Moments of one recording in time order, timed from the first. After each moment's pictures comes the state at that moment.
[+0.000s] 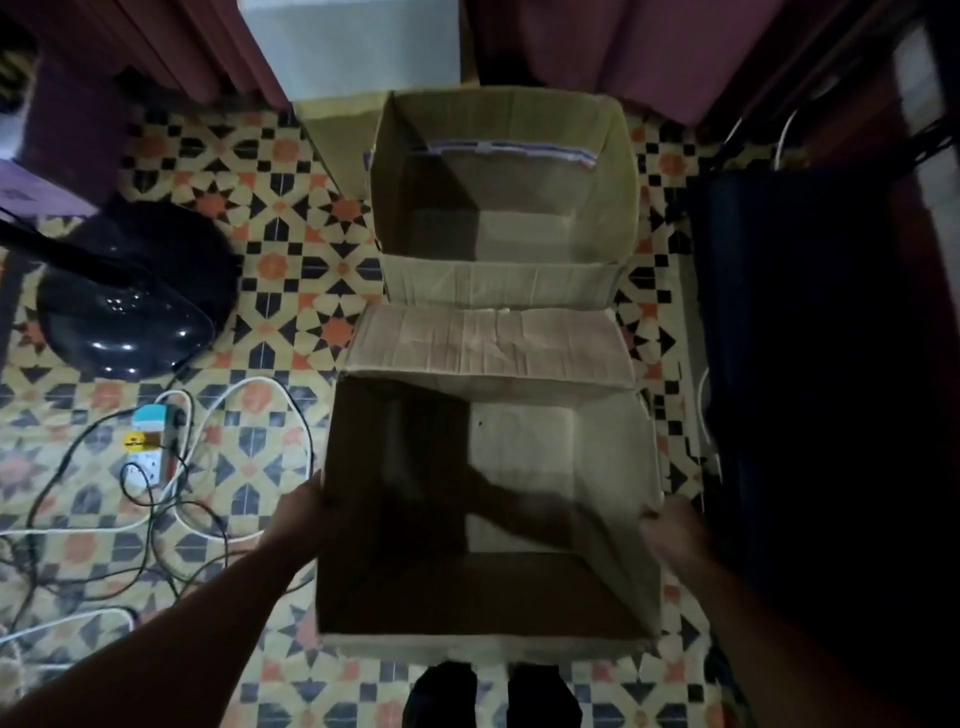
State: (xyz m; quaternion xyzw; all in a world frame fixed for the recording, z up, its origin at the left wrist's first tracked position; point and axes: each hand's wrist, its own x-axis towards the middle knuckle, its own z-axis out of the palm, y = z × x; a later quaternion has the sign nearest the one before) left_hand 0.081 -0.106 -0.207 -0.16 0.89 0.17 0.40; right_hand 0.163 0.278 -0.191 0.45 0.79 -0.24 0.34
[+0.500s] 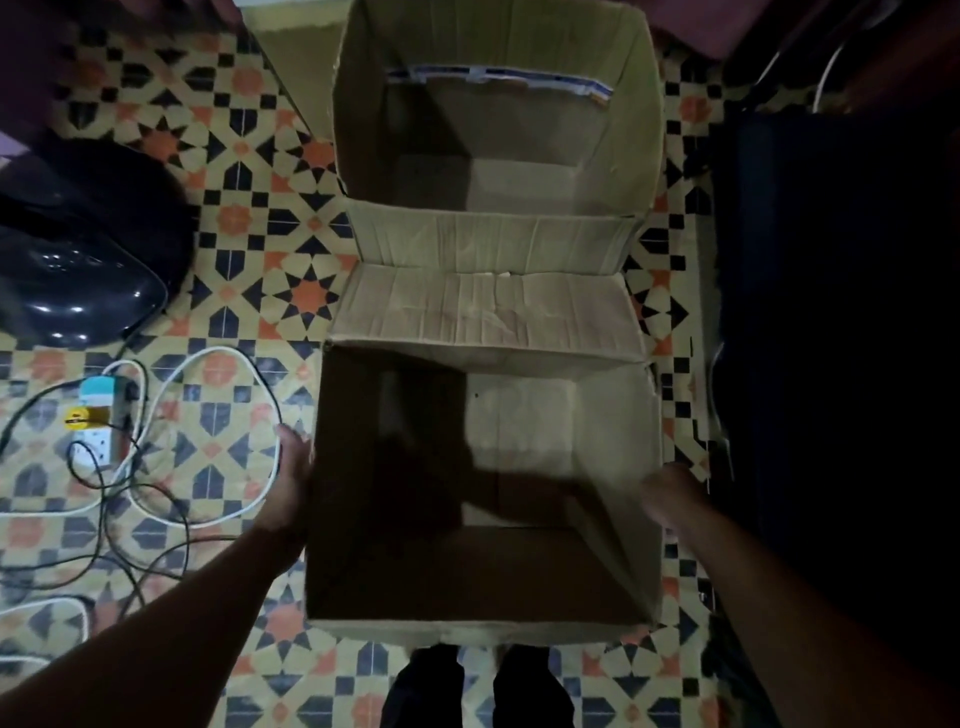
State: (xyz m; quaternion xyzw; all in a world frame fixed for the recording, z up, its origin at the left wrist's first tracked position) left_hand 0.087 -0.085 -0.251 -0.34 0.63 0.60 0.35; right_hand 0.127 0.294 -0.228 0.45 0.75 -0.24 0.42
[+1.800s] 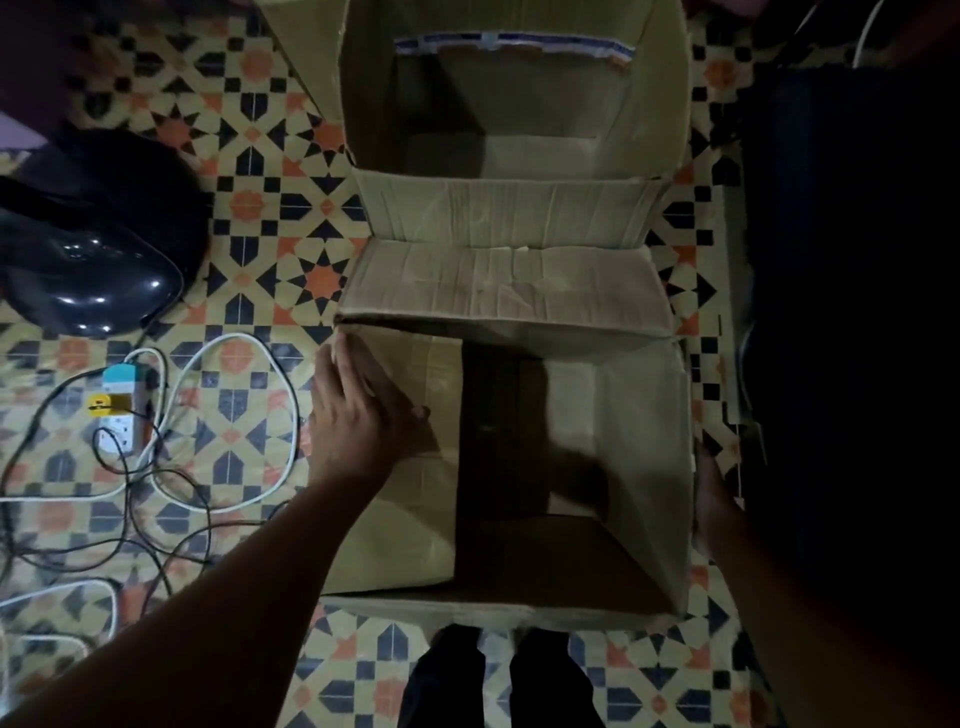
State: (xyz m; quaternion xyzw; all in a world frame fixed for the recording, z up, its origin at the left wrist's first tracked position) left_hand 0.061 -0.037 -0.264 0.06 0.97 0.10 0.20; right_hand 0.157 0.293 -0.256 0.59 0.53 -0.58 0.18
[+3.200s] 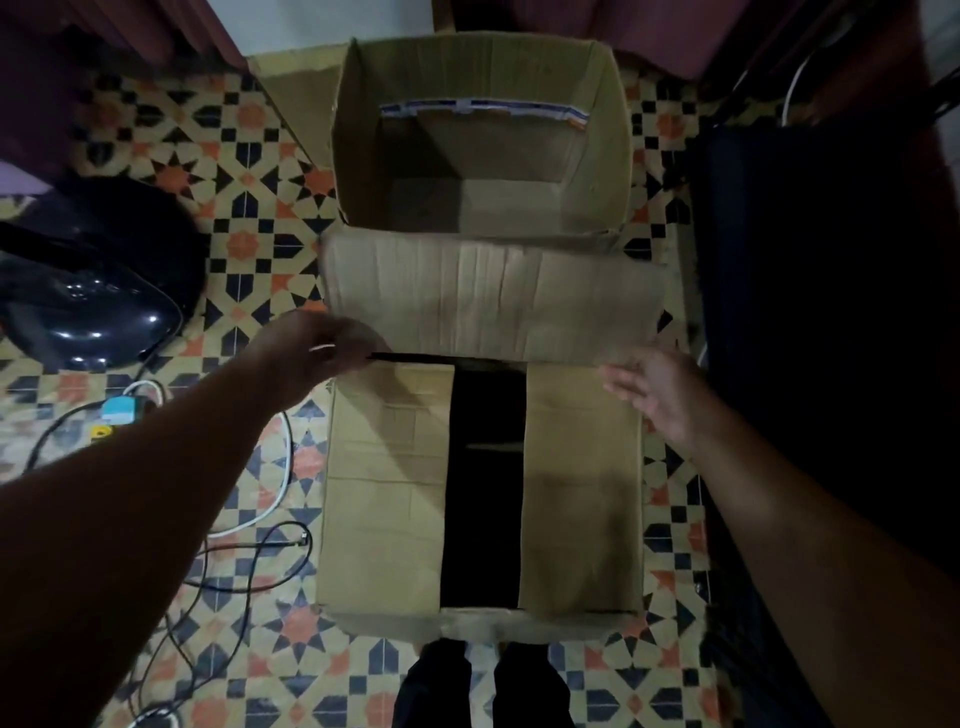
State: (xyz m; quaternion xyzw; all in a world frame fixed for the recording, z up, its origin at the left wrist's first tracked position) left_hand -0.058 -0.031 -0.151 -0.34 0.63 0.60 0.35; right_hand 0.038 0.304 -0.173 0.48 0.55 -0.66 0.17
